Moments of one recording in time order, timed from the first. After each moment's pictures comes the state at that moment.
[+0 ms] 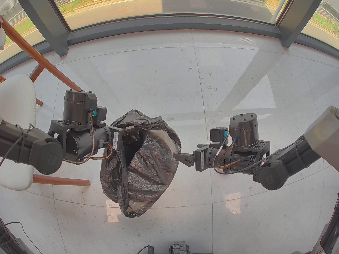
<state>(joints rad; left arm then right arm) -0.42 1.78 -0.96 -0.37 0.22 0.02 0.62 2.08 -0.97 -0.69 0.16 0.21</state>
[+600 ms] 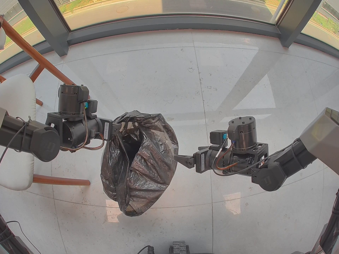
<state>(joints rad) -0.31 1.82 -1.04 -0.36 0.19 0.03 0.62 2.10 -0.97 -0.70 0.15 0.21</state>
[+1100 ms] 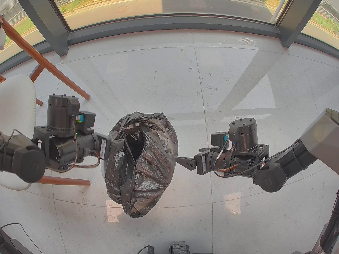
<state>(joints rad) -0.38 1.67 -0.86 -0.35 0.17 0.07 0.61 2.10 -0.95 -0.70 0.15 0.21</state>
